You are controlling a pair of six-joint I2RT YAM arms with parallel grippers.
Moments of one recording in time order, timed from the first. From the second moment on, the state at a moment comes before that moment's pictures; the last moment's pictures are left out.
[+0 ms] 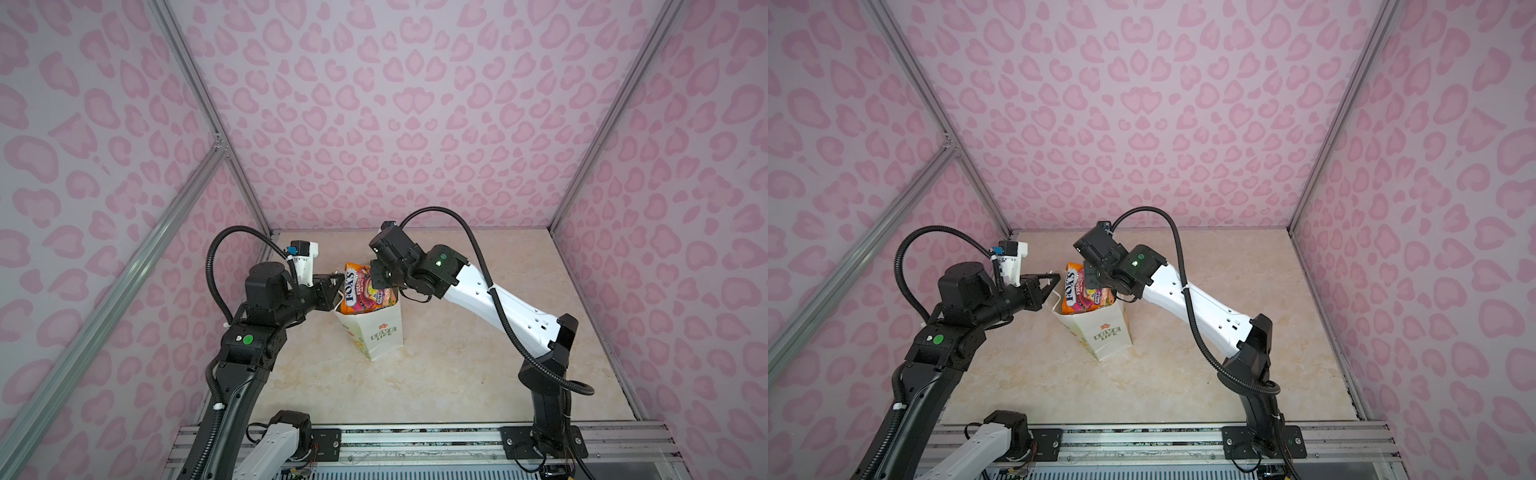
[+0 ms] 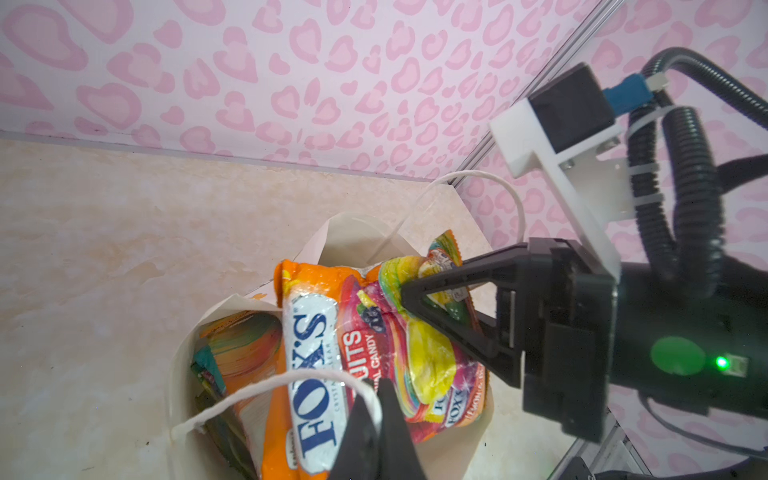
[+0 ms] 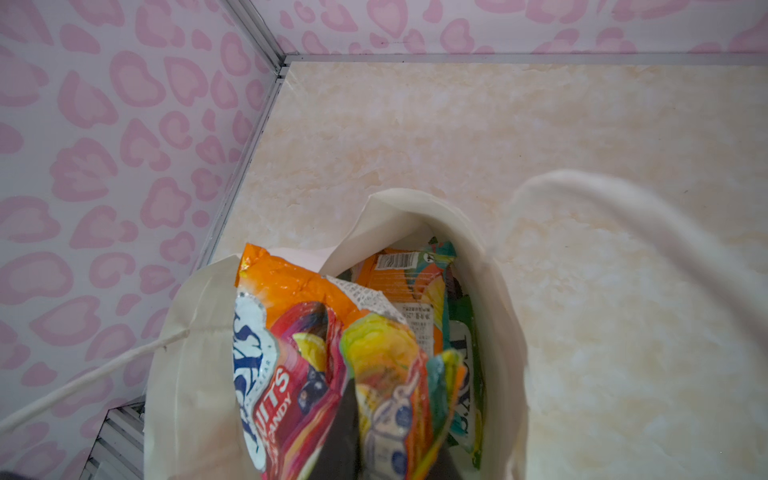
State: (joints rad) left arm -0.16 0.89 1.07 -0.57 0.47 -0.34; right arm 0.99 1.95 2.17 -1.01 0.26 0.67
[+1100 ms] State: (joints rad) left arm -0.15 0.89 1.07 -0.57 0.47 -0.34; right arm 0.93 2.20 2.37 -1.04 0.24 0.61
